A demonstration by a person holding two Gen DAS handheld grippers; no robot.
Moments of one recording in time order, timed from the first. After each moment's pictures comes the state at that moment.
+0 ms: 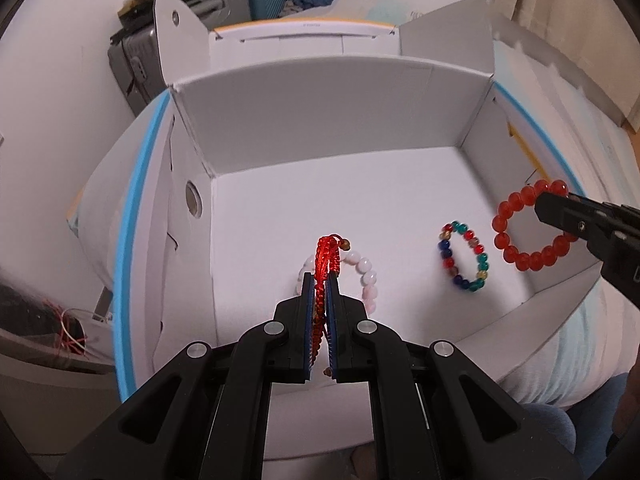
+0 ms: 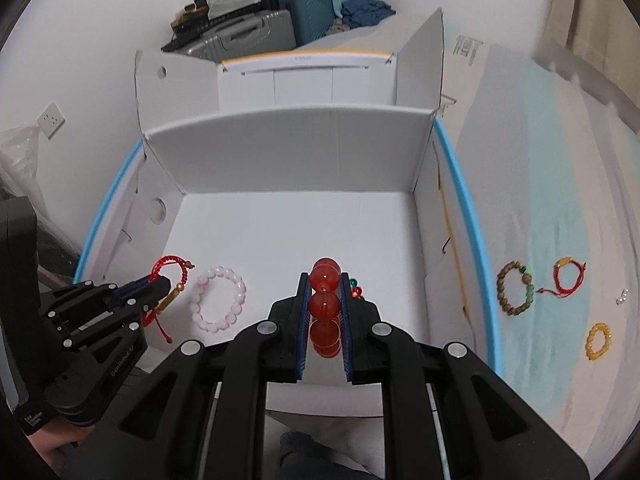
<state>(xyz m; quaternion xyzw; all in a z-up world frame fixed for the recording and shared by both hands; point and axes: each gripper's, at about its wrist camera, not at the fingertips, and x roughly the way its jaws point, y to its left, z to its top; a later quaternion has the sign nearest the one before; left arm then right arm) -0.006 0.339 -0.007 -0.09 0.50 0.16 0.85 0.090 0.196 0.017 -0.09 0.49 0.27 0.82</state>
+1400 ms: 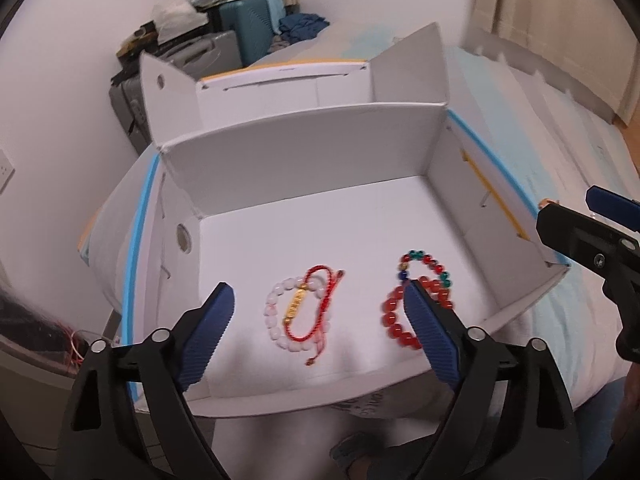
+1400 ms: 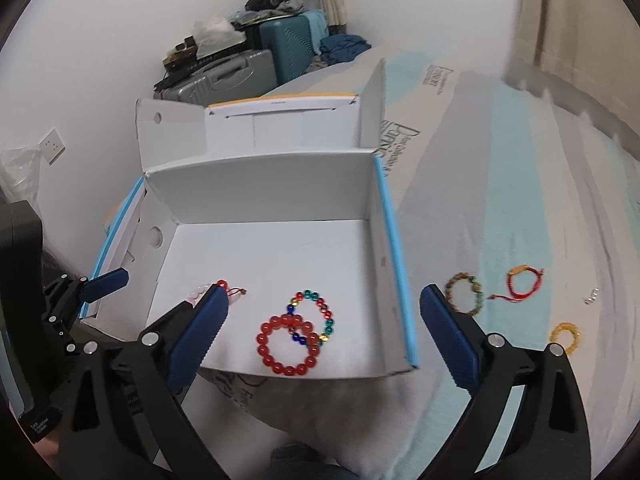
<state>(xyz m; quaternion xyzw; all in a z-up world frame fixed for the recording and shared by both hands) -0.005 0.286 0.036 -0.05 0.45 0.16 0.88 0.077 0.141 0.065 -0.07 0.44 0.25 0.86</state>
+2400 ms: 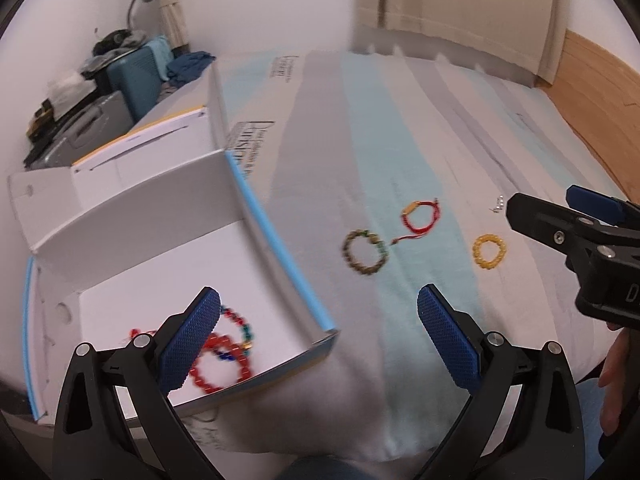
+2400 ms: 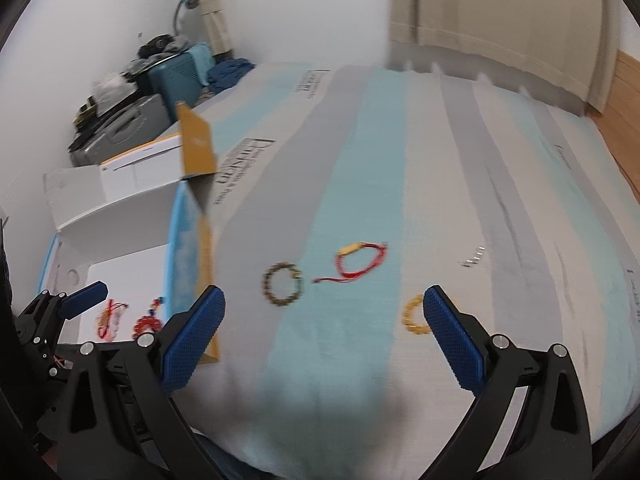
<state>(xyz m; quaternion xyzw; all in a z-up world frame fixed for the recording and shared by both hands) 0.072 0.109 0.047 0.00 0.43 0.03 0.90 0.108 -0.059 0.071 -0.01 0.43 0.11 0.90</state>
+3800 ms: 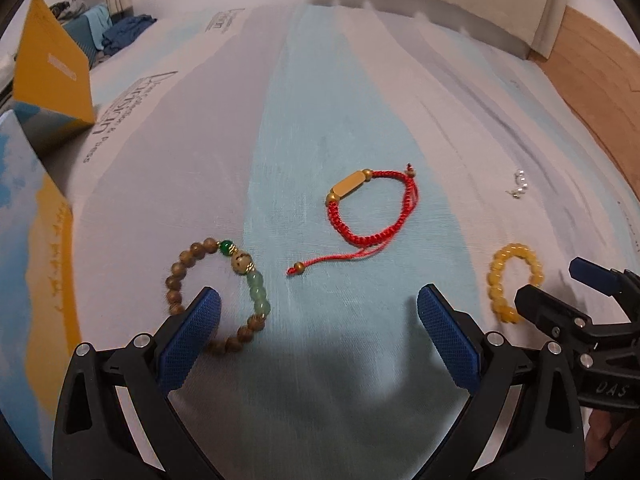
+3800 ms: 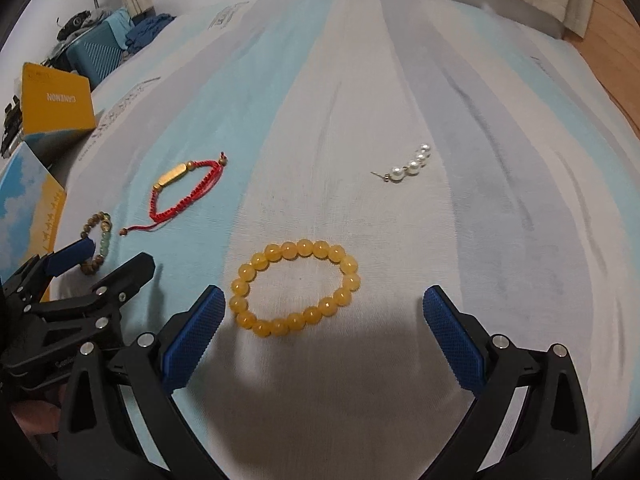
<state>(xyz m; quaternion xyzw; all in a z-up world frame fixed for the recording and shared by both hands) 0.212 0.028 -0.104 -0.01 0.47 -0.02 0.88 0.192 -0.169 -0.103 0.01 0.52 0.04 0.85</state>
